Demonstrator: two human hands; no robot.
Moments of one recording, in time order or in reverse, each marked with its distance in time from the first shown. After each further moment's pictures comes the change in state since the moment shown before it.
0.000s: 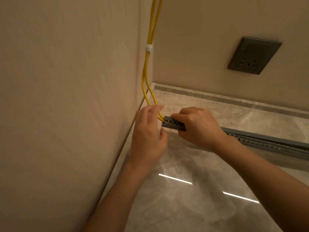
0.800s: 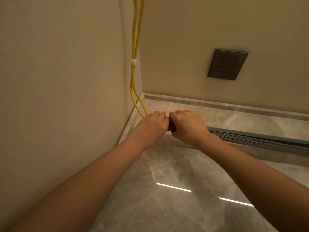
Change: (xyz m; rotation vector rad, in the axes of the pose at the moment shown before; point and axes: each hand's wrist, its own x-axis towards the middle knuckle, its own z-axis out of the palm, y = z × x) left_hand 0.047 0.018 0.012 0.730 -0.545 0.600; right_hand -0.006 0.015 0.000 -0.102 0.023 0.176
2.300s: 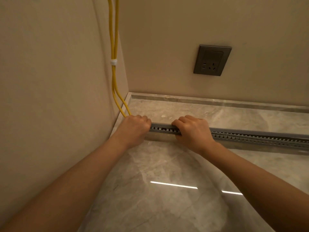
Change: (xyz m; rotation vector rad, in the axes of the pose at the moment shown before) left_hand 0.005 -0.017 0.031 -0.012 -0.119 -0.010; right_hand -0.040 0.032 0.016 0.006 0.065 0.033
